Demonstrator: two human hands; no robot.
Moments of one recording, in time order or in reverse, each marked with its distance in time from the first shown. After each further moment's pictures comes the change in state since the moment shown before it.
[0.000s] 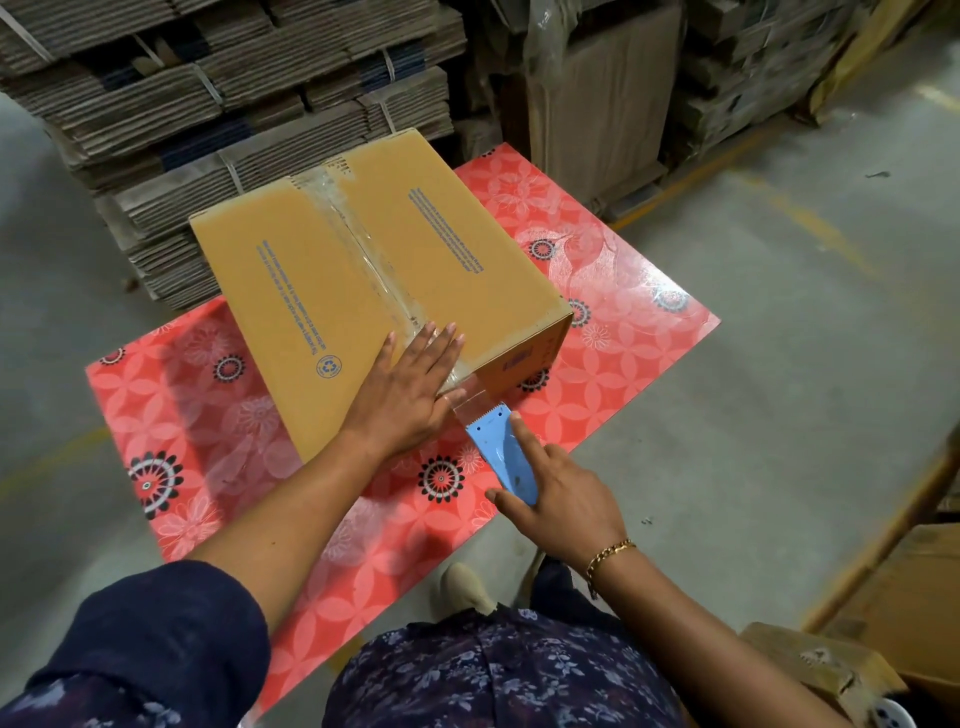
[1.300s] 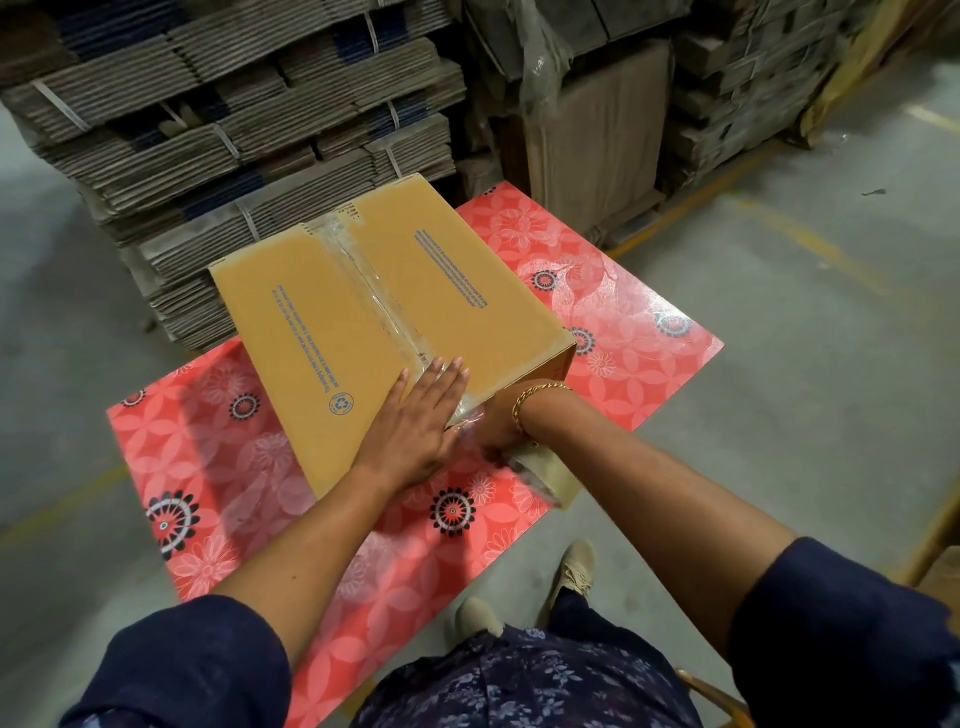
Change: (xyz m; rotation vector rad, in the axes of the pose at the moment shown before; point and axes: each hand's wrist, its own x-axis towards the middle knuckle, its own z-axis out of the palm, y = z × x) left_hand 0.000 -0.001 -0.007 -0.015 -0.039 0.006; right_hand 0.127 -0.066 -0.076 -0.399 -0.556 0.007
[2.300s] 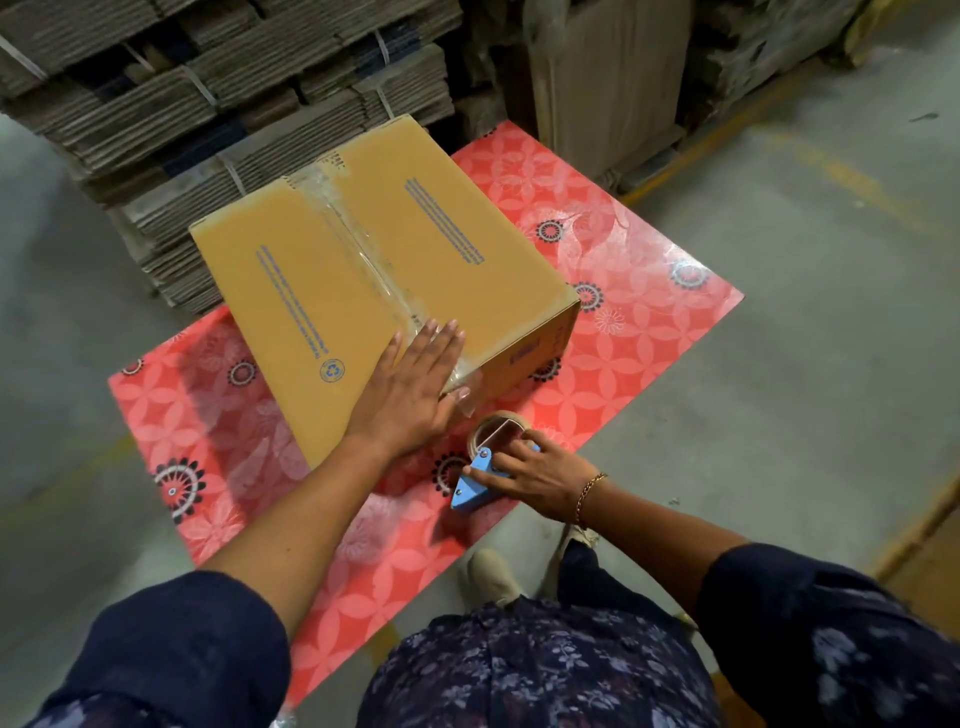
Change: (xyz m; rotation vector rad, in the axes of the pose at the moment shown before) left_hand 0.002 0.000 0.007 0.041 0.045 -0.011; right_hand 0.062 0.051 0.189 -0.618 0.753 -0.638
